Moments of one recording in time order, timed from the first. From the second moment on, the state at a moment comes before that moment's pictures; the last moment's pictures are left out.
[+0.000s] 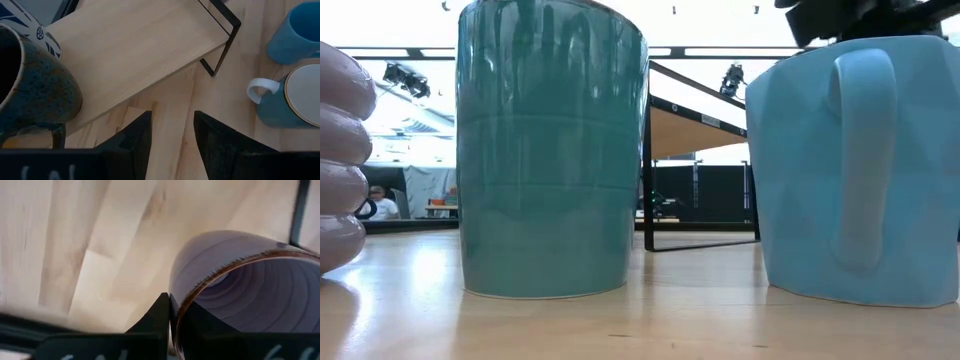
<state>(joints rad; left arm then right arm) -0.24 1.23 1.30 -1.02 -0.40 -0.33 0.39 1.77 1.41 -1.42 0.06 -0.03</state>
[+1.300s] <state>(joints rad) -0.24 1.22 1.41 -0.99 -0.43 -0.22 -0.06 1.55 1.59 -1.26 0.50 -0.45</state>
